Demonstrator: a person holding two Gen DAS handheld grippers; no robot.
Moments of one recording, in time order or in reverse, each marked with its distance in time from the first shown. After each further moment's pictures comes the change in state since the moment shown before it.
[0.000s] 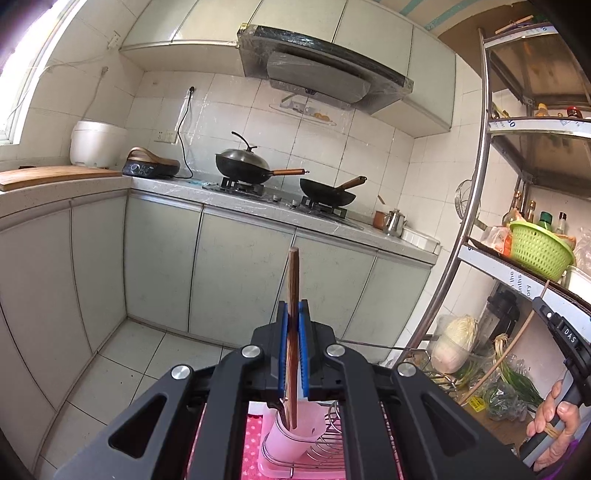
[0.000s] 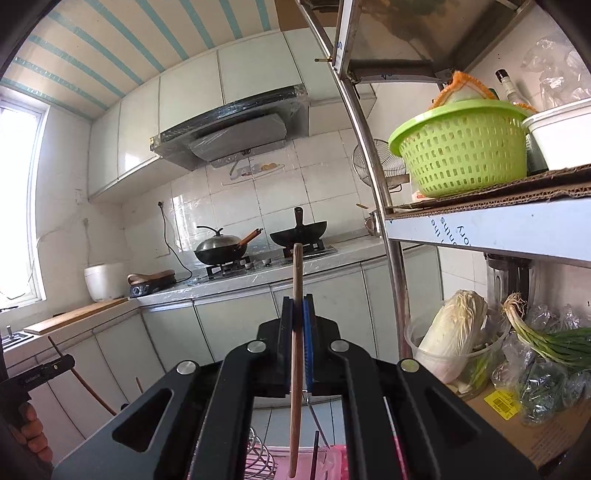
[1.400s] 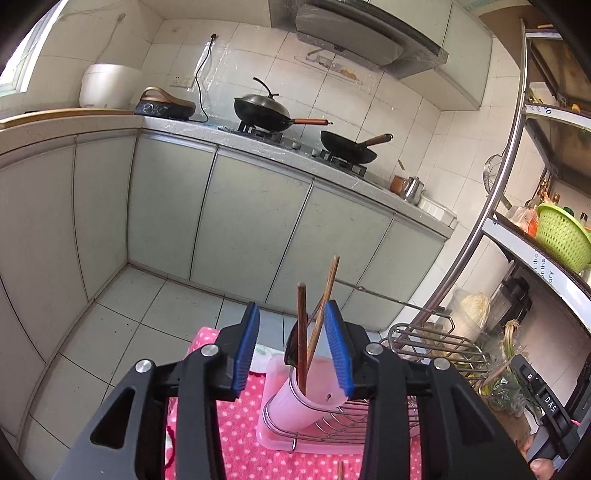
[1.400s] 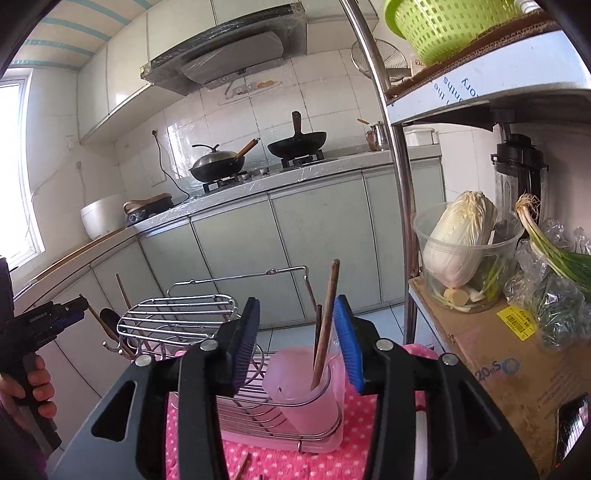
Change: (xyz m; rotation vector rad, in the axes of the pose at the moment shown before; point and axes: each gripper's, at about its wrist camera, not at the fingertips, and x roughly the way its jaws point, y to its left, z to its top) left arm 0.041 0.028 -0.047 -0.094 0.158 0.022; right arm 0.008 -0.001 -0.086 0.010 0.283 0.012
